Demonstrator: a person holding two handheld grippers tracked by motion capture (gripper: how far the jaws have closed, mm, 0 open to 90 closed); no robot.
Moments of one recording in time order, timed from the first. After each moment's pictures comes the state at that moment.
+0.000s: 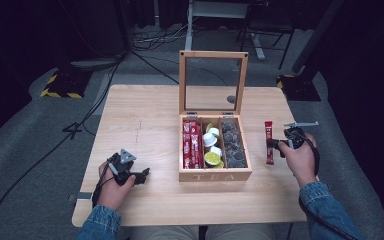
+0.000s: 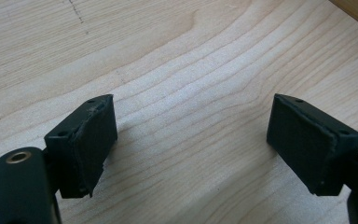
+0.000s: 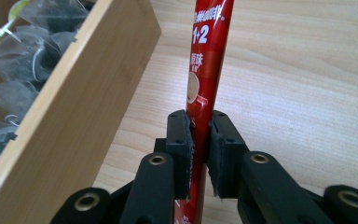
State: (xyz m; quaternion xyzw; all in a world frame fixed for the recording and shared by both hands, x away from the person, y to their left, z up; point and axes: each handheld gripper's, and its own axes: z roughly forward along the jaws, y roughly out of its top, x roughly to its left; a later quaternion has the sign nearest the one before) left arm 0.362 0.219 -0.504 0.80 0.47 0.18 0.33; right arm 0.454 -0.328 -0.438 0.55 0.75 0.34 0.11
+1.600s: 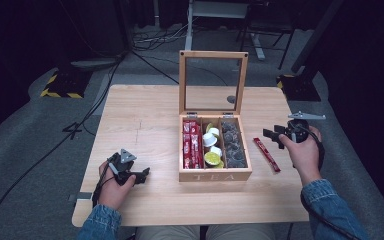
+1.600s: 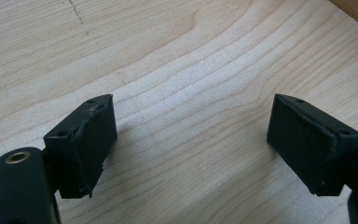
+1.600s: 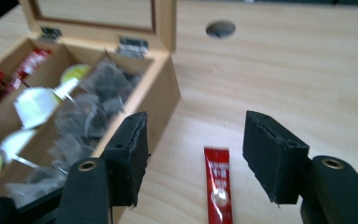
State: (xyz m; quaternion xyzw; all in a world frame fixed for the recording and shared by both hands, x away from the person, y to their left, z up) left arm 0.363 0.219 -0.504 0.80 0.48 0.18 0.33; right arm 0.452 -0.318 -0.398 0.50 0.74 0.41 0.17
